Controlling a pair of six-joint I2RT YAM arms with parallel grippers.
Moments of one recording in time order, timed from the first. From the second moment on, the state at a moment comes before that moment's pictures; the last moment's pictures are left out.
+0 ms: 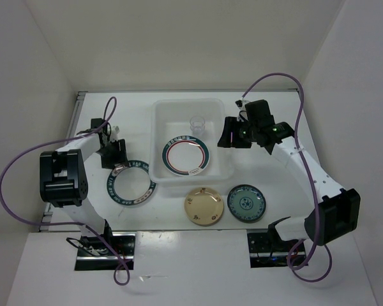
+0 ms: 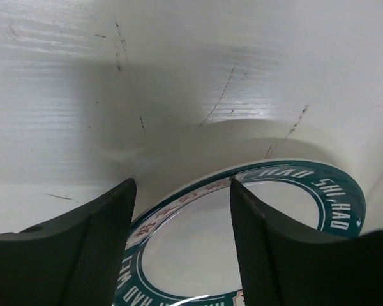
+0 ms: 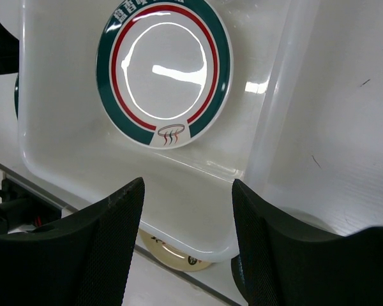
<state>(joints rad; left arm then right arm) 0.12 1.73 1.06 -0.60 0.20 -0.12 0.36 1.34 1.23 -0.68 -0.25 0.37</state>
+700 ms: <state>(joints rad) 0.12 1.73 1.07 -0.61 0.21 -0.11 0.36 1.35 1.23 -0.68 -0.23 0.37</state>
